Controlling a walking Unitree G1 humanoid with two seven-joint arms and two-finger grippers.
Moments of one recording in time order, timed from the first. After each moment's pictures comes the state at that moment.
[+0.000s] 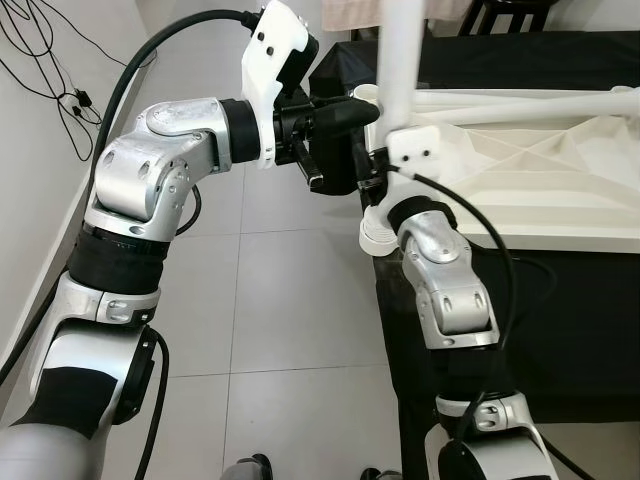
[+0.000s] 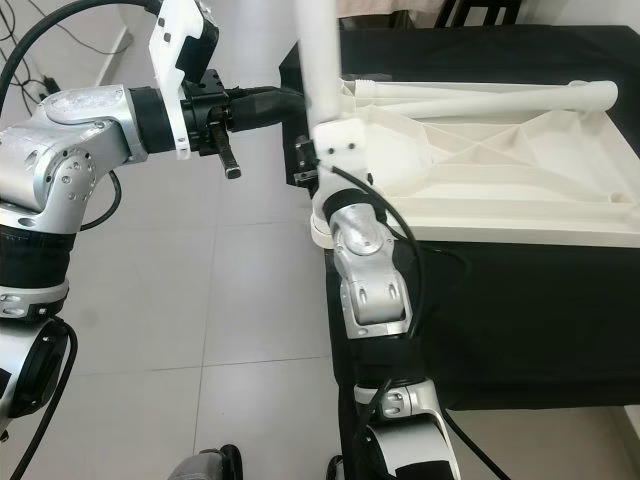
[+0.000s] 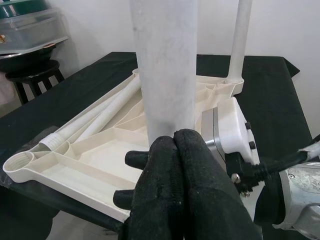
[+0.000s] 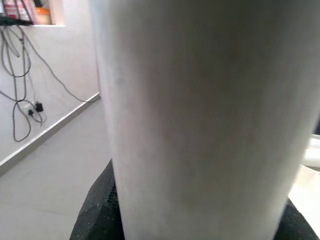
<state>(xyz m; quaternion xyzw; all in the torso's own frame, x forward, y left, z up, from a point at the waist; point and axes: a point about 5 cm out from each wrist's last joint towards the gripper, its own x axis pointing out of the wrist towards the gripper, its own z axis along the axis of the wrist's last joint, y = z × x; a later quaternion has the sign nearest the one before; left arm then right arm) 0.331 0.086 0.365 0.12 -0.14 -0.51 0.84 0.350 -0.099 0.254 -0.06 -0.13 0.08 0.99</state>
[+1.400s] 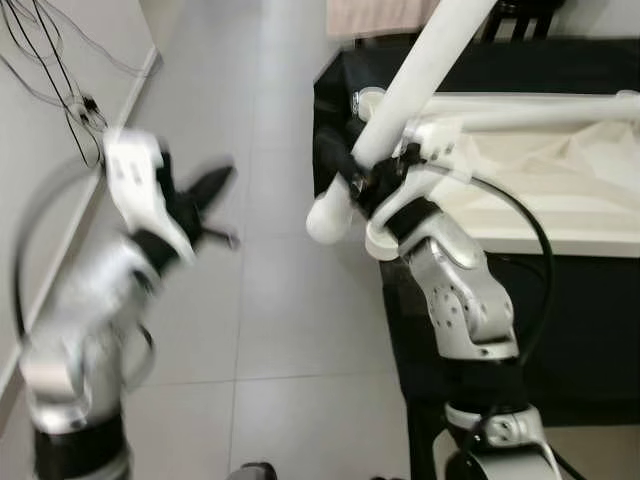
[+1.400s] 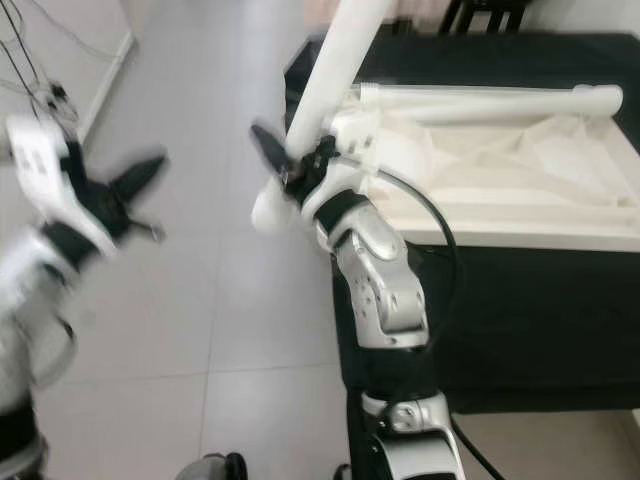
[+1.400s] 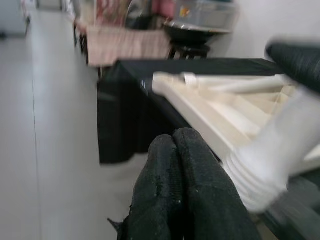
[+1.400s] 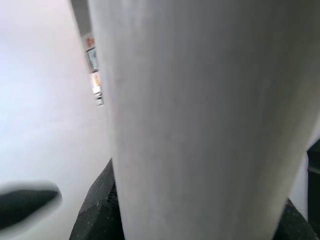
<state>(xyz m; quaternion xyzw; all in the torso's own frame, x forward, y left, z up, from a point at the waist) 0.265 0.158 0.237 -0.08 -0.08 -0.23 0.97 0.317 -0.086 0.264 0.08 -0.18 0.35 0.91</state>
